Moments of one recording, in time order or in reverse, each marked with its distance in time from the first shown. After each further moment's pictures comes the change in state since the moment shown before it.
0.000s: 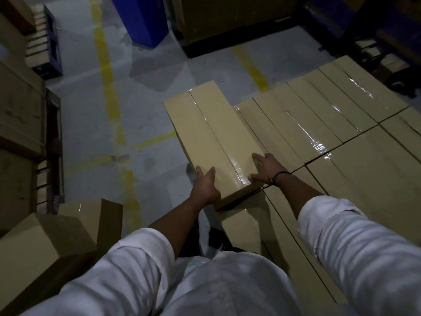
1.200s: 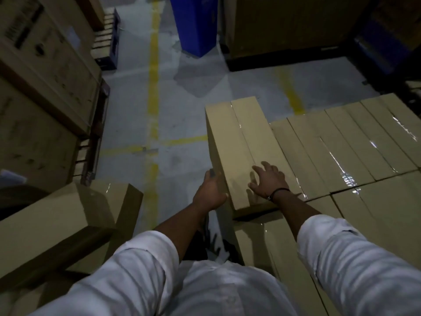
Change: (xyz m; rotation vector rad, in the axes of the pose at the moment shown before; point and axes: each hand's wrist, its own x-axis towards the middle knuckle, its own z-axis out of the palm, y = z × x) left_hand -0.058 -0.040 -0.043 -0.052 0.229 0.056; right_hand -0.028 -0.097 0.014 -0.286 0.120 -0.226
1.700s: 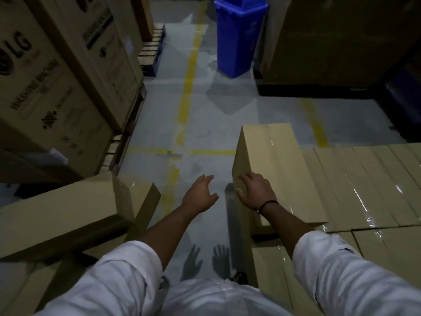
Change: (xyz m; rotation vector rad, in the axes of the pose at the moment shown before) left_hand -0.053 -0.100 -0.098 -0.022 0.211 -0.091; right_hand -0.022 -0.165 -0.017 -0.080 0.124 -0.292
